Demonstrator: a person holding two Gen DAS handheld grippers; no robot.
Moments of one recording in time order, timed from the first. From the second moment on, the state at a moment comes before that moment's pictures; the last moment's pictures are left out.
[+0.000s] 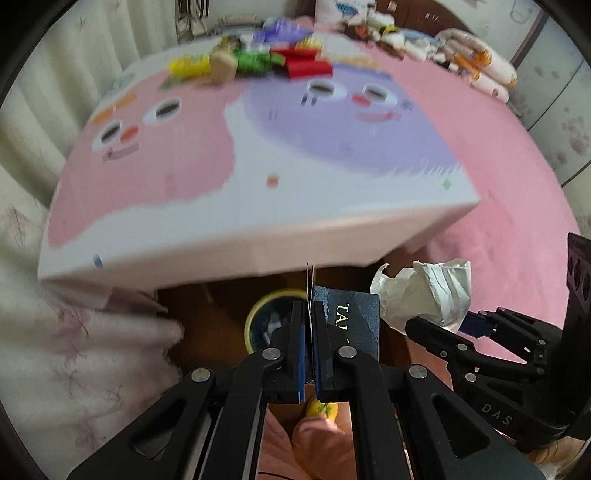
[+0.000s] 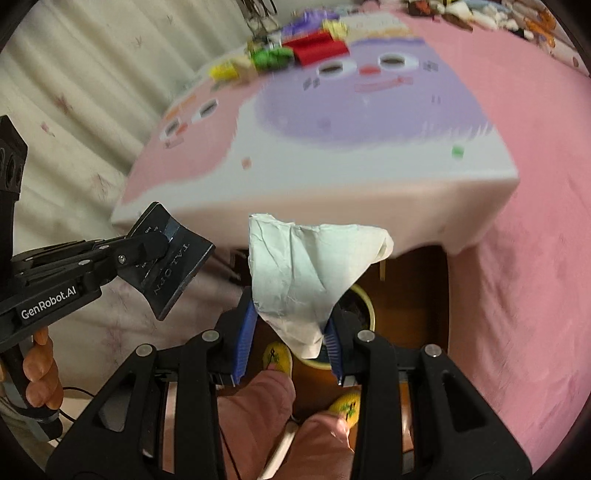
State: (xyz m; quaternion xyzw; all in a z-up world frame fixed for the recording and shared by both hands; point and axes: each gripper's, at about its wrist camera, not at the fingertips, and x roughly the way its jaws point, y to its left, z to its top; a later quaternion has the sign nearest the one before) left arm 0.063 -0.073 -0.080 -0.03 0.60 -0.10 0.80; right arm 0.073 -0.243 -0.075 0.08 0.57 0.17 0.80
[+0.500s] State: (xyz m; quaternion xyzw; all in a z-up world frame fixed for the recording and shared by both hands) left arm 0.050 -0.090 -0.308 -0.02 0.65 -0.09 0.75; right arm 0.071 -0.242 -0.318 0.07 0.65 0.10 0.75
